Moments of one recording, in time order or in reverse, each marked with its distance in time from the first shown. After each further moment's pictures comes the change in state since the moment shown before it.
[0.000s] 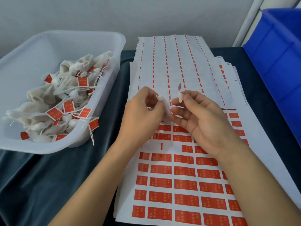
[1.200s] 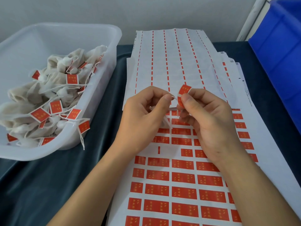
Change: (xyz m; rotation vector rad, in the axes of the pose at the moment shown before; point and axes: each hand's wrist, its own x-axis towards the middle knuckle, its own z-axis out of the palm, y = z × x) left_hand -0.003 0.006 0.006 -0.227 -0.063 0.137; right_hand -0.001 0.009 -0.007 -0.296 0.086 -0.262
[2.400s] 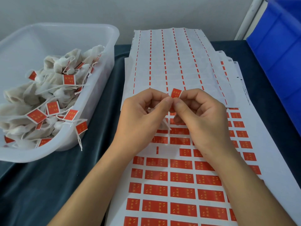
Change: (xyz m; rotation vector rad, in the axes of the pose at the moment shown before) left_hand -0.003 0.001 0.000 -0.041 -0.027 -0.013; right_hand -0.003 -0.003 0.009 -0.242 0.043 -0.133
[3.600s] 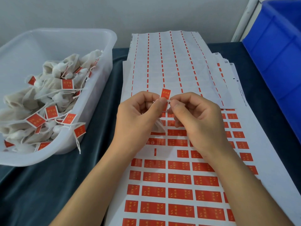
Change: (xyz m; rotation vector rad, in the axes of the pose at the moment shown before) left_hand 0.000 -0.004 0.003 -0.053 0.086 -0.092; right_hand 0.001 0.002 -0.004 -0.047 -0.053 -0.035
